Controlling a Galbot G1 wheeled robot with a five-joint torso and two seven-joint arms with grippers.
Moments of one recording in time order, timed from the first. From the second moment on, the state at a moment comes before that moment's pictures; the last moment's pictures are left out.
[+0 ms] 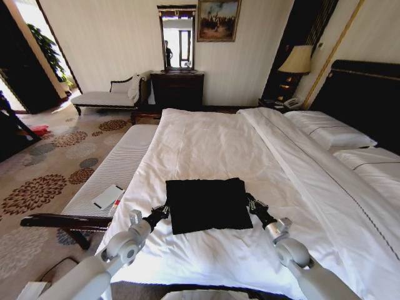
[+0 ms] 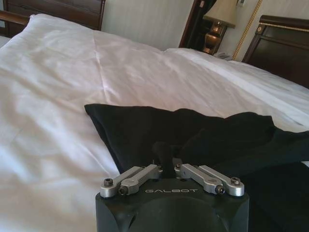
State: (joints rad) left arm 1.23 -0.77 -0.05 -2.00 -0.93 0.16 -0.17; right arm -1.45 0.90 0.41 1.80 0.59 0.15 0.03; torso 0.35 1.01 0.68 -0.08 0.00
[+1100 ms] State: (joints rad) left arm 1.33 -0.79 -0.07 -2.03 -0.82 0.17 -0.19; right arm -1.52 0.90 0.49 1.88 0.76 0.08 0.01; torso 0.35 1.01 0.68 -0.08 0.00
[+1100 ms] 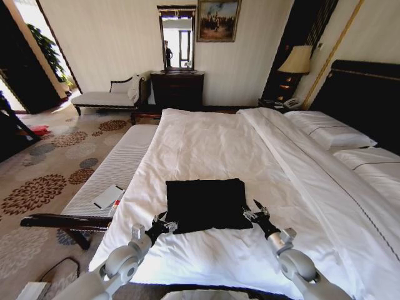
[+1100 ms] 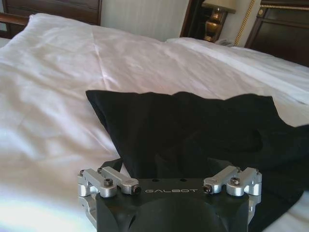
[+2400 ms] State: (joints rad) left arm 0.81 -0.93 -0.04 -1.60 -1.14 0.28 -0.18; right arm -1.13 0.69 0.38 1.71 1.07 -0.16 0.04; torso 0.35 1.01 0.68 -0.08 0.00
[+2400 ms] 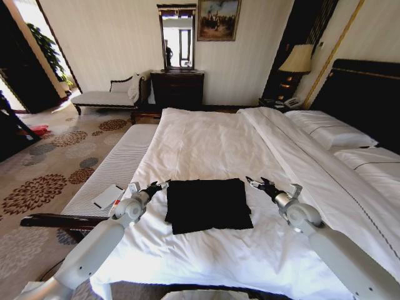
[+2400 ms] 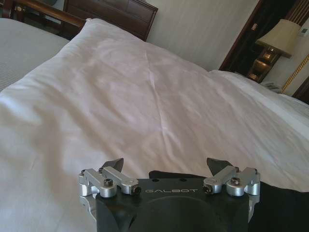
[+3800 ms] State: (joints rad) left arm 0.79 -1.06 -0.01 -1.47 -1.13 0.30 -0.17; right arm -1.10 0.69 0.36 1.67 1.16 -0.19 0.04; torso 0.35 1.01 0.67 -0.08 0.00
